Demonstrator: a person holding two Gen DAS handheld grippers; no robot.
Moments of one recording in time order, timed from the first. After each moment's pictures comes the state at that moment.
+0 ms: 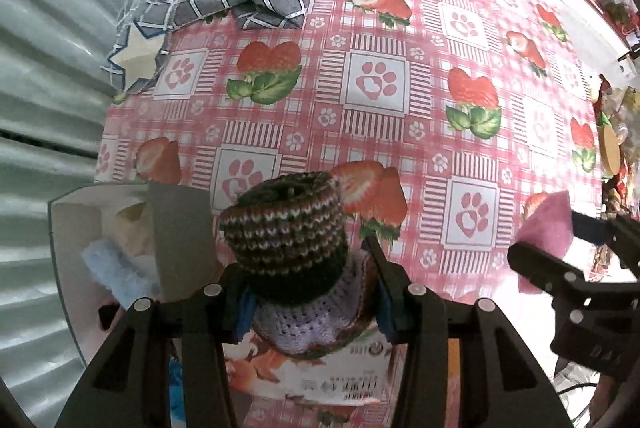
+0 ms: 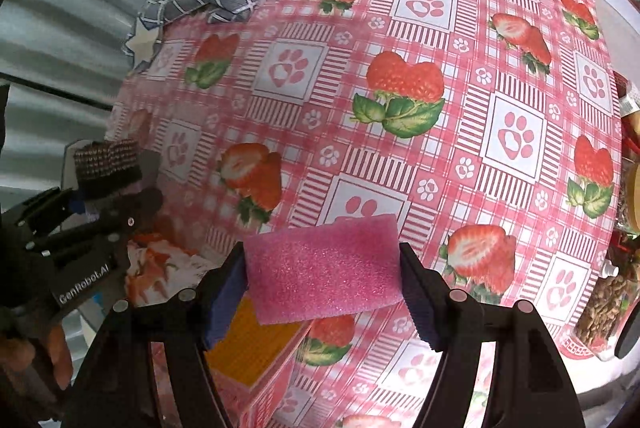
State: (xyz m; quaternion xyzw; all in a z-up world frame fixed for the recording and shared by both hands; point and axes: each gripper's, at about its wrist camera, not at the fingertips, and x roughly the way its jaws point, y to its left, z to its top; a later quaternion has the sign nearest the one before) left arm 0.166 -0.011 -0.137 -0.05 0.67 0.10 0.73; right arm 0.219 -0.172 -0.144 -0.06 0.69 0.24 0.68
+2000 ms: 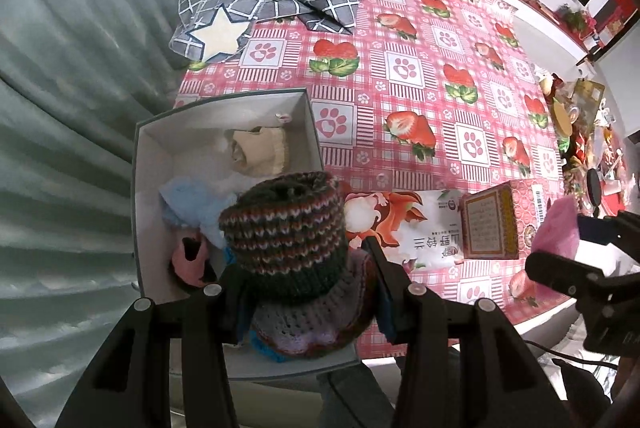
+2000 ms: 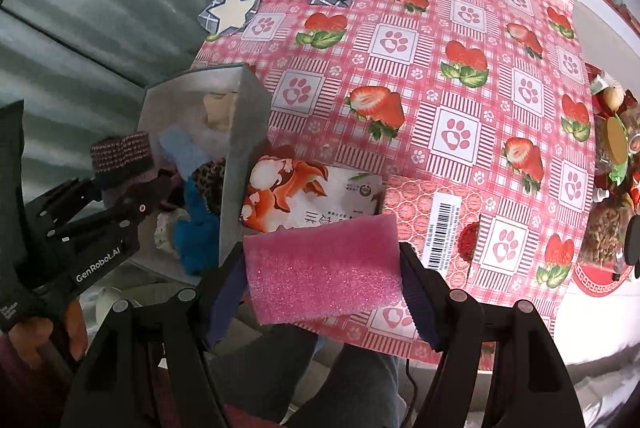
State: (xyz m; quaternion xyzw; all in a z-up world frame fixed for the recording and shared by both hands) left arm 0.003 0.099 -0.059 -0.08 0.62 0.05 0.78; right arm 0.060 -0.070 -0.041 -0.07 0.68 0.22 0.70
